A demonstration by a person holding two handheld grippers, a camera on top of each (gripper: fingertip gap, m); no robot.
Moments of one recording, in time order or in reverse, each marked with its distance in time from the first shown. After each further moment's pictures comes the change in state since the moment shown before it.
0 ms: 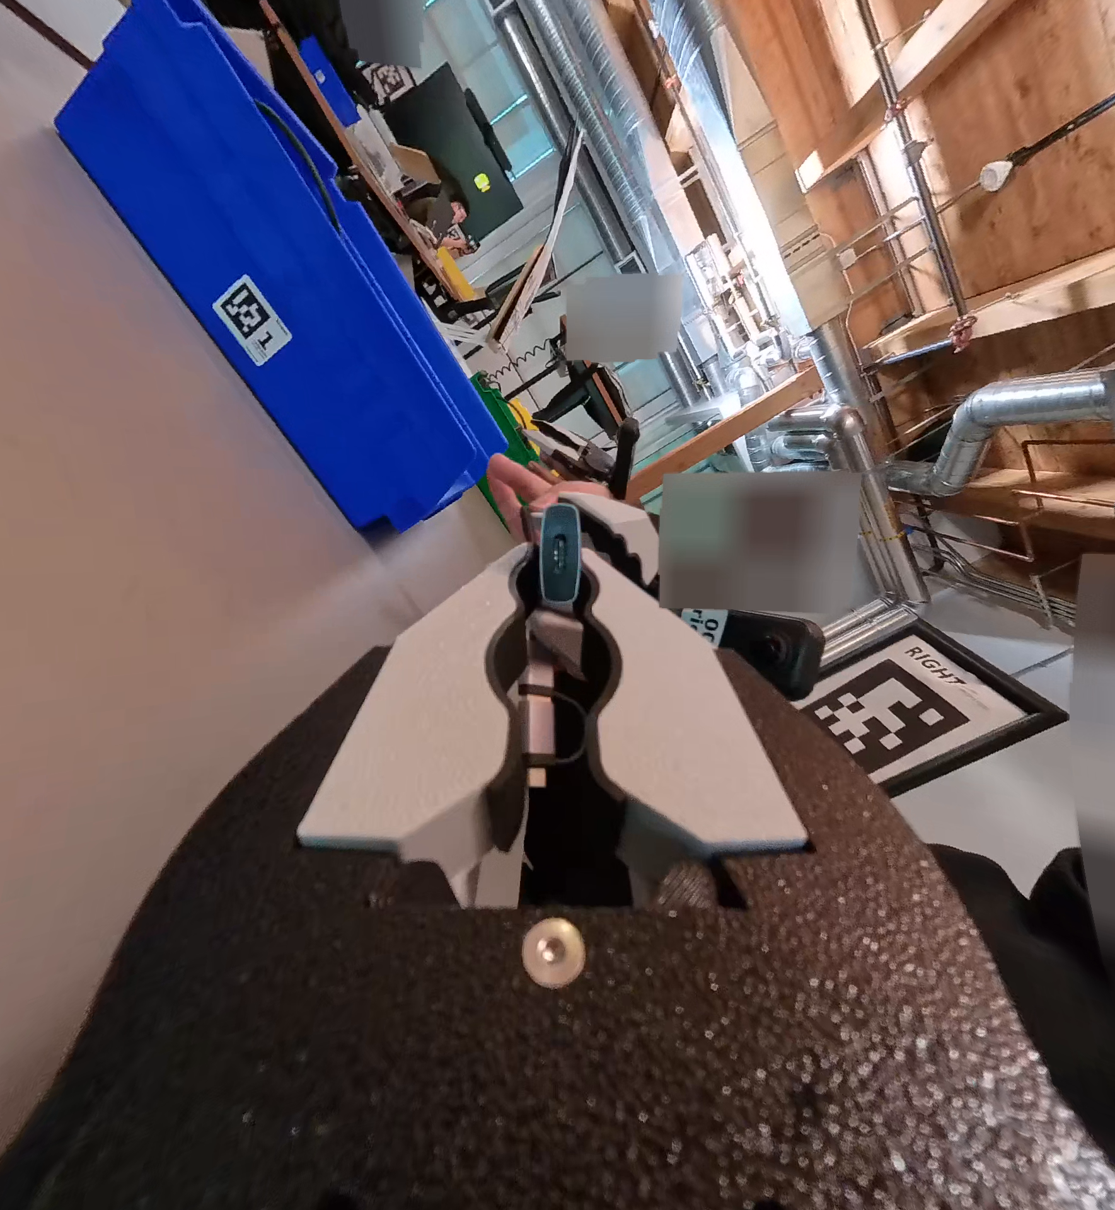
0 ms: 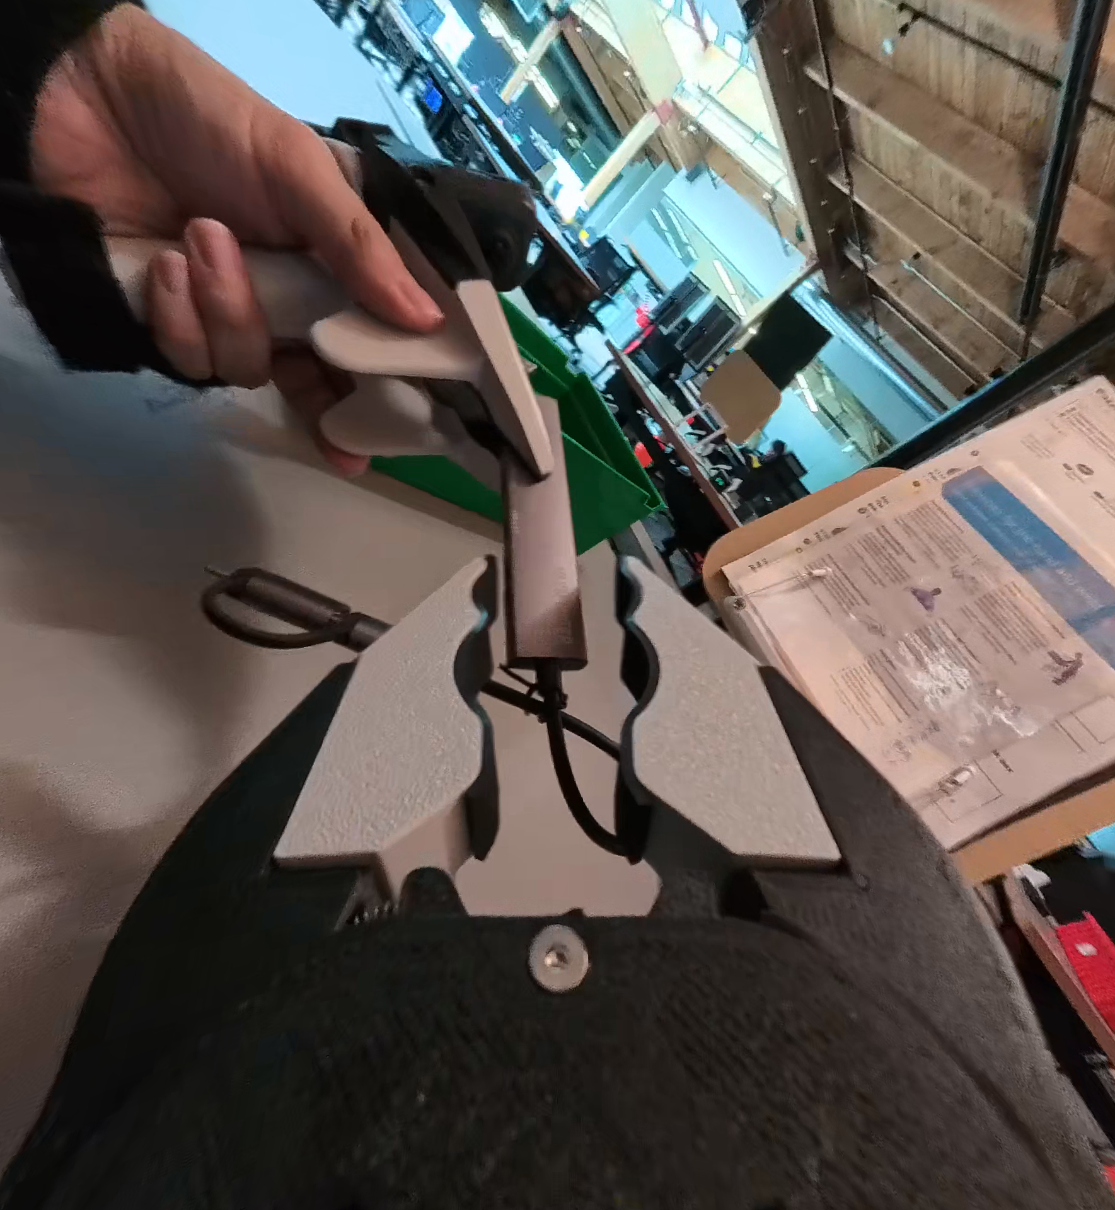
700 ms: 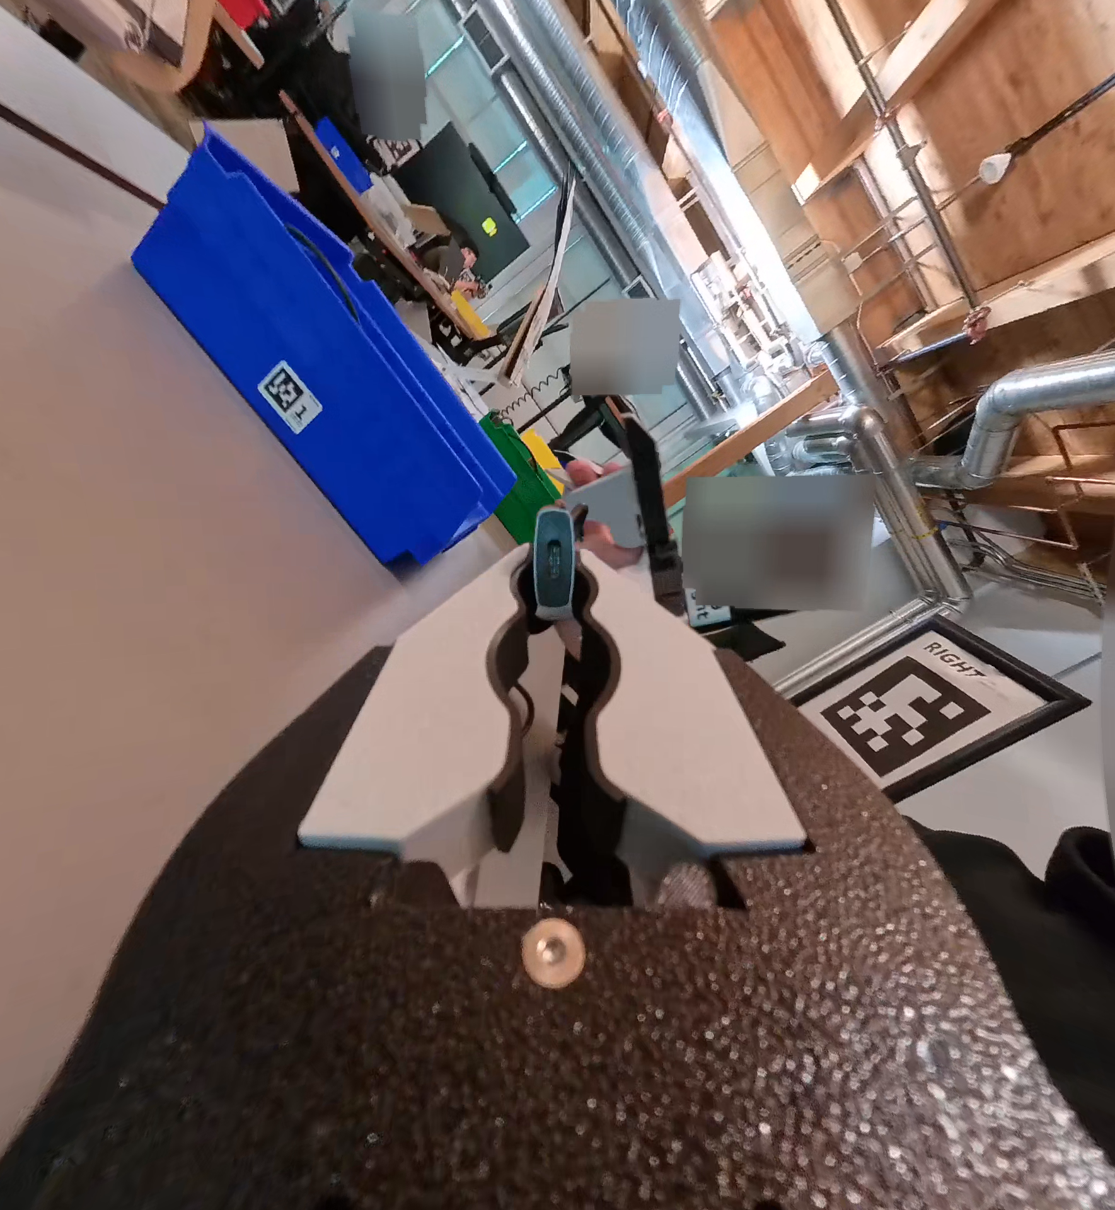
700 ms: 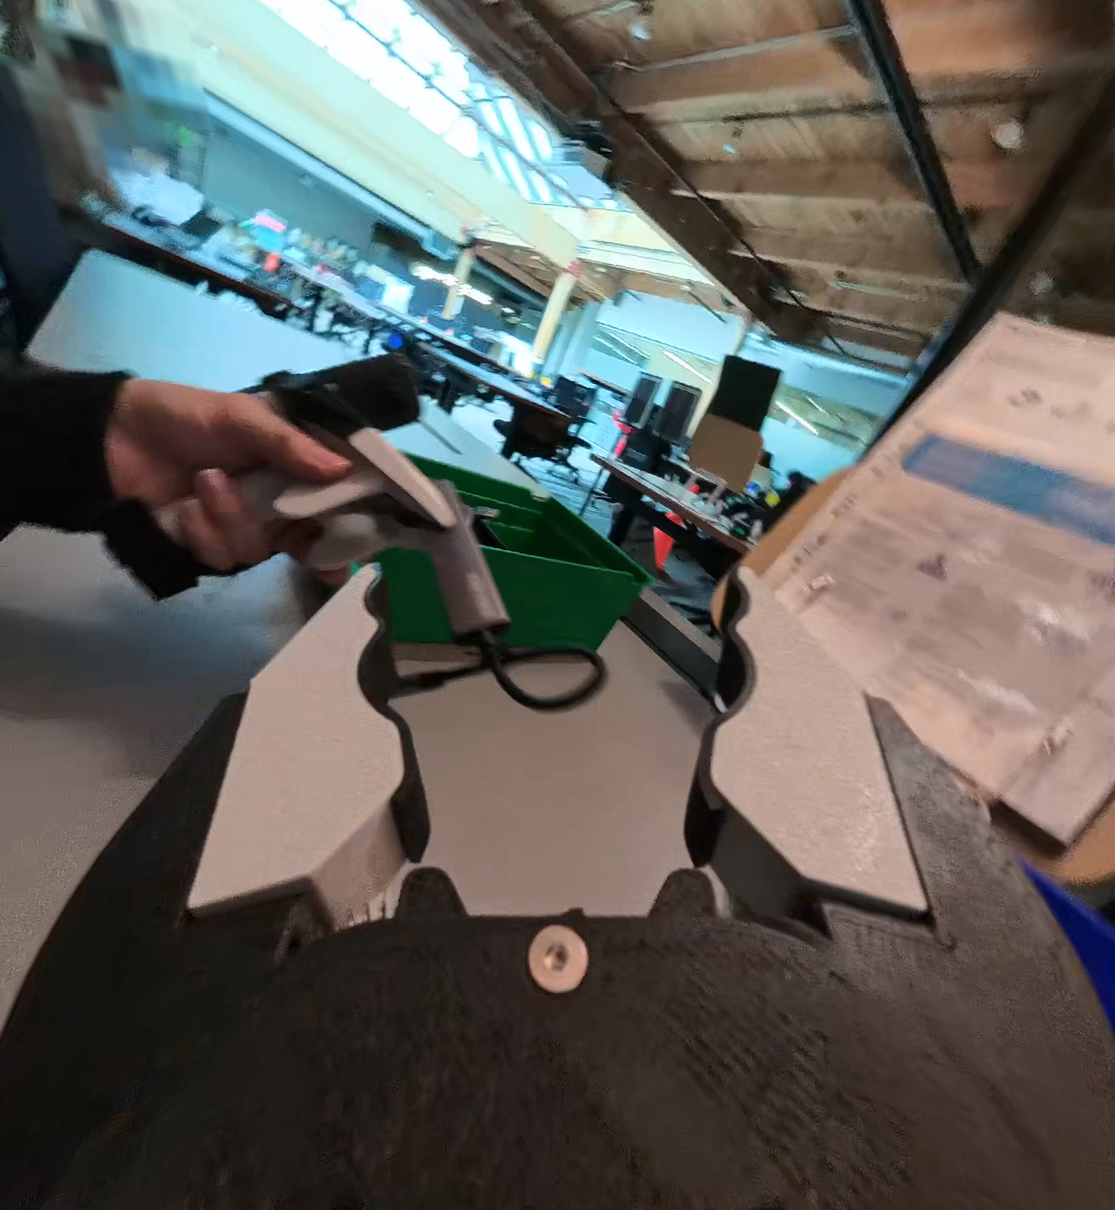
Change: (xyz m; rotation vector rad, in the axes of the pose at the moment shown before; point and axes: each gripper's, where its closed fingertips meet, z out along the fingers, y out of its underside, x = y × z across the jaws) left arm 0.012 -0.025 -0.032 0.043 -0.014 0.088; right arm 0.043 -0.034 -0.025 0.215 0.073 0.363
